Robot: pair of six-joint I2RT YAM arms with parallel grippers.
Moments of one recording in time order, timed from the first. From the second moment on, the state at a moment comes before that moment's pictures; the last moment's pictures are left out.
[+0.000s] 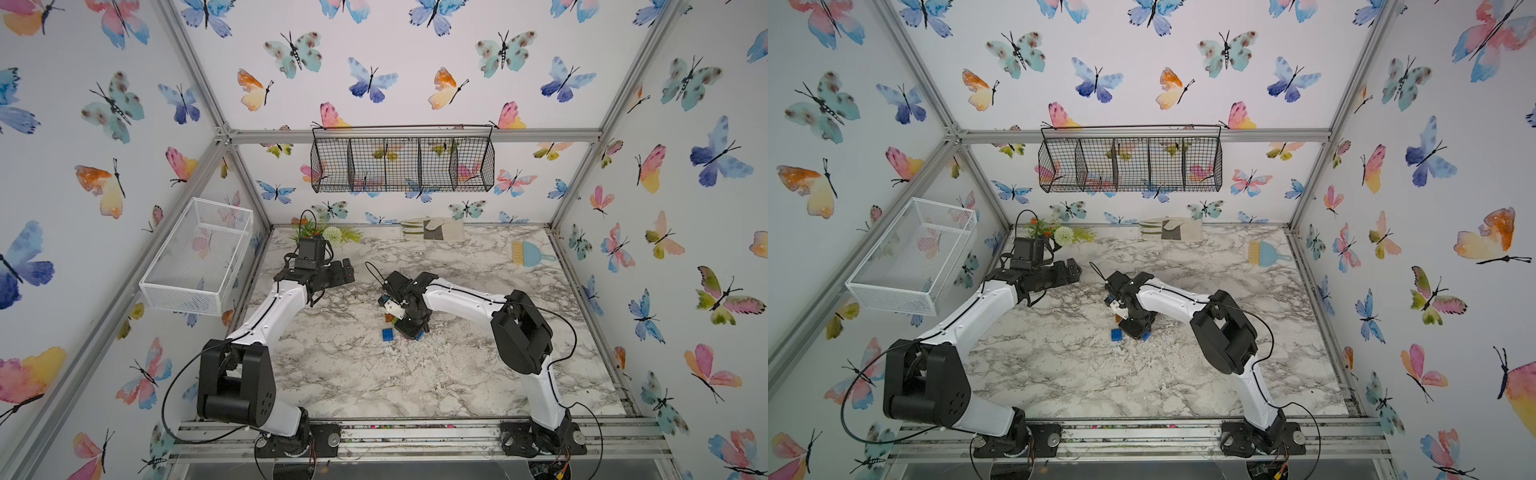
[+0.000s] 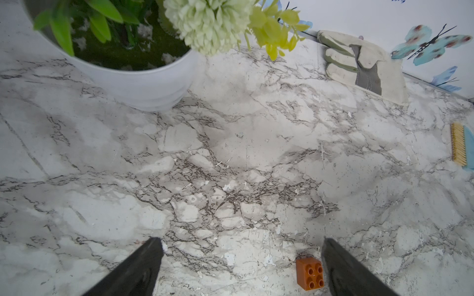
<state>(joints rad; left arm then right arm) -0.17 1.49 1.12 -0.45 0.10 -0.36 0.92 2.12 1.66 -1.02 -0.03 -0.10</state>
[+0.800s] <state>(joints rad) -0.17 1.49 1.12 -0.45 0.10 -0.36 0.92 2.11 1.65 -1.03 -0.01 0.06</state>
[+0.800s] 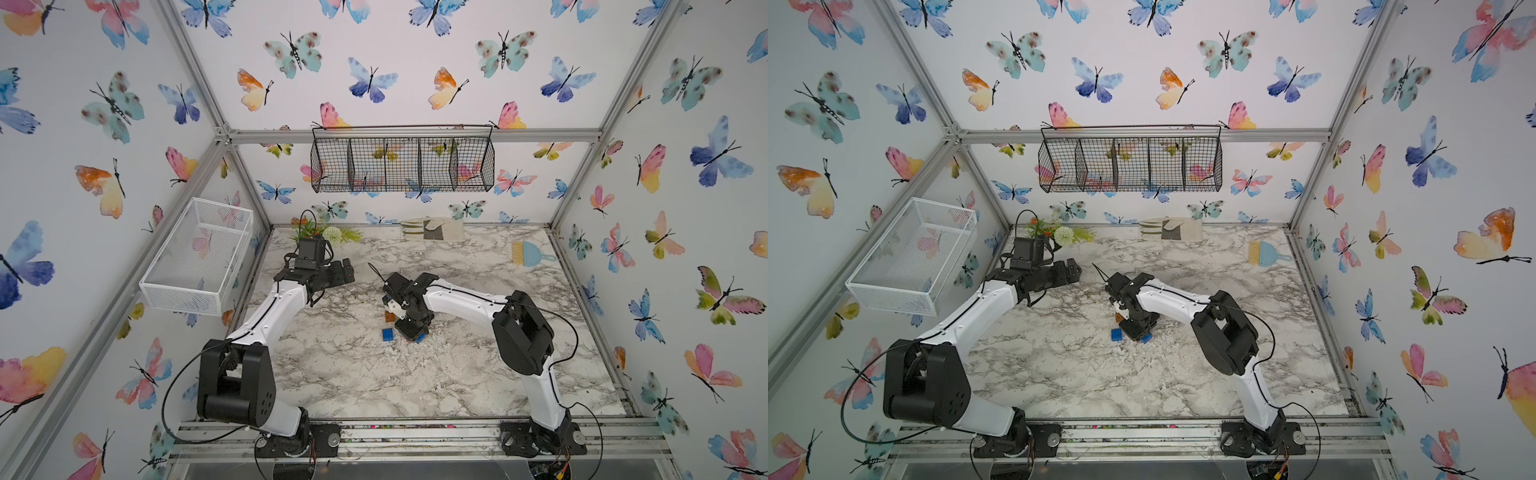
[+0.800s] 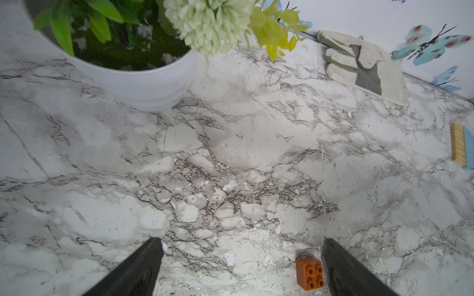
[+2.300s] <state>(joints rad) -0.17 1.49 1.12 -0.45 0.10 -0.36 0.90 1.95 1.40 -0.93 -0.02 -0.10</state>
